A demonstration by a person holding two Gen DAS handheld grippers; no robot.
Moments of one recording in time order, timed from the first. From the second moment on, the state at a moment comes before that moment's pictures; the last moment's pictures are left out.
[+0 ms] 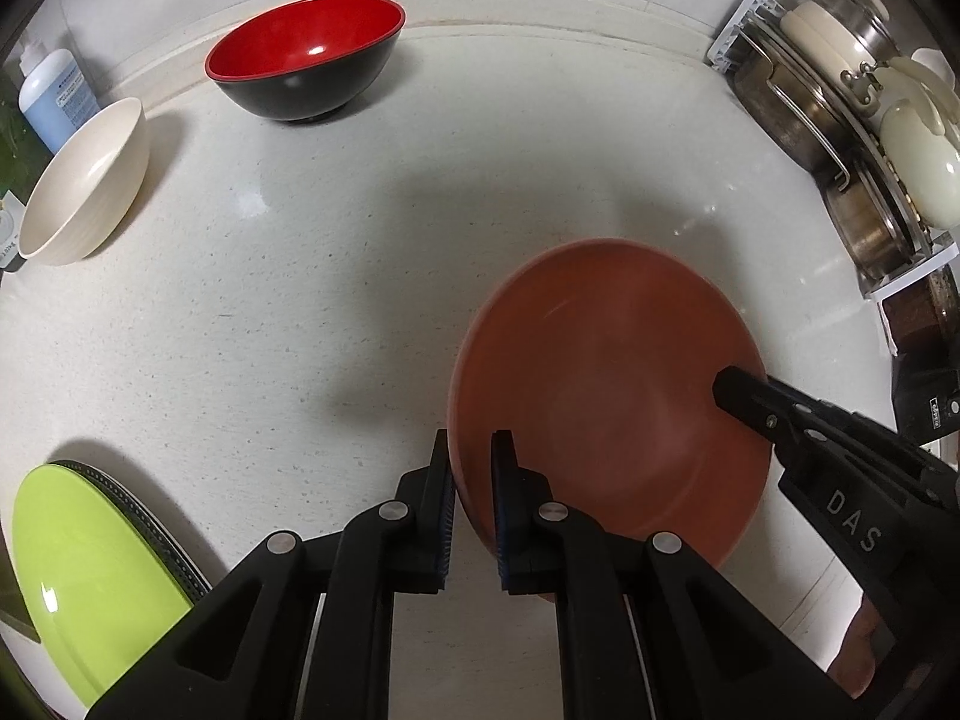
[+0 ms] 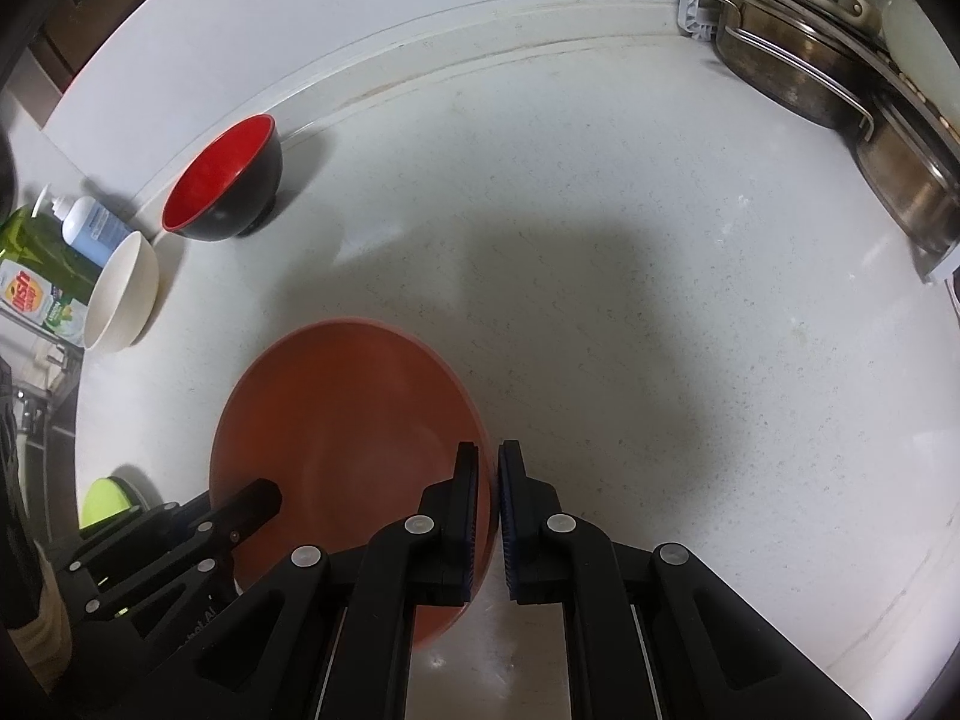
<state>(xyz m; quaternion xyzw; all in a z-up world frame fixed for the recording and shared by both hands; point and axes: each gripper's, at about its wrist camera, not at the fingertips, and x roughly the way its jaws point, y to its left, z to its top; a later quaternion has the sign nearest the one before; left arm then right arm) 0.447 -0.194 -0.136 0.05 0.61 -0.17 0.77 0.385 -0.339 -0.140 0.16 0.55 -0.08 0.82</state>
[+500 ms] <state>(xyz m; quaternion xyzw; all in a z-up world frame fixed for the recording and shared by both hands) 0.446 -0.185 -0.107 0.07 0.55 -0.13 0.83 0.373 -0.340 -0.127 0.14 0.52 -0.09 0.84</state>
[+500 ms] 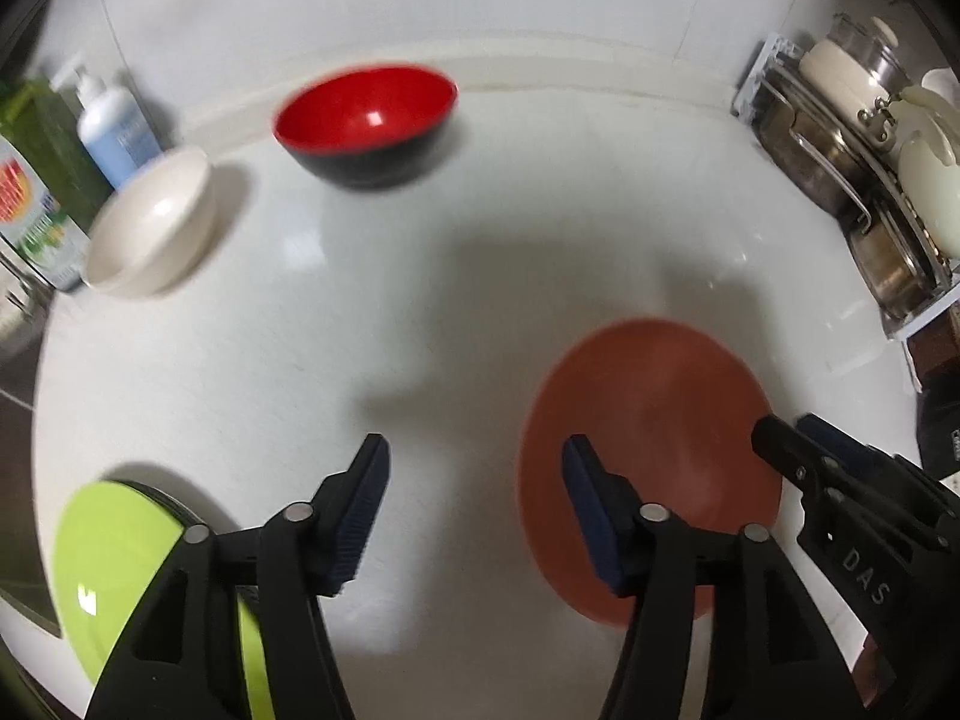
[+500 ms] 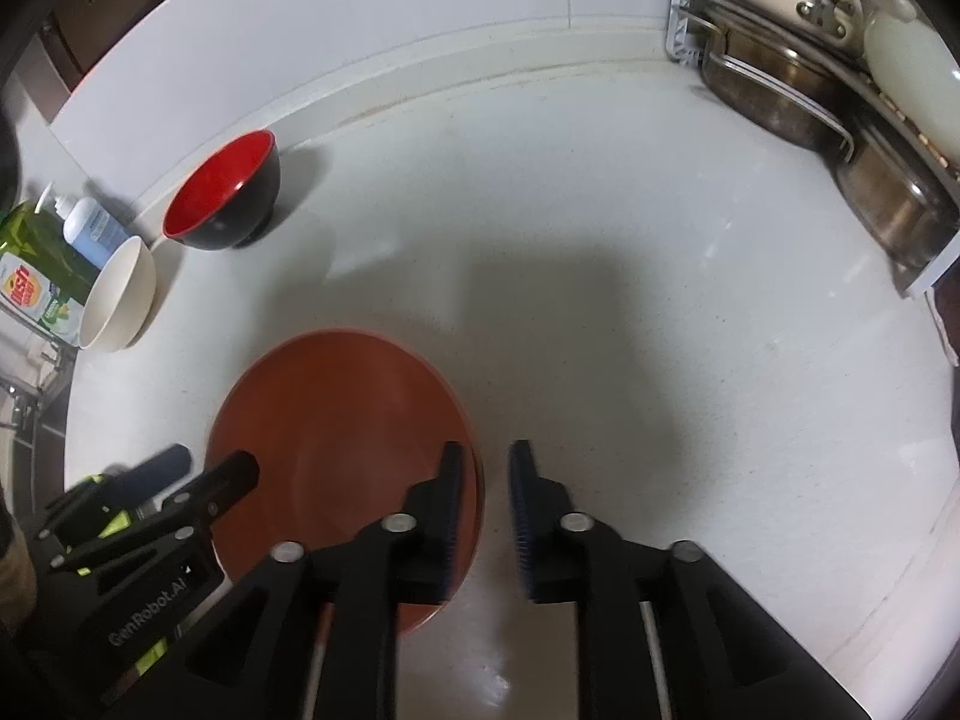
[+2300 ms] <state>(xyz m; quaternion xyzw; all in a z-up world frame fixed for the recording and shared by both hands) 0.518 0.059 -0.041 0.01 0.46 0.07 0.89 0.499 -0.132 -0.061 0.06 0.46 0.09 0.88</state>
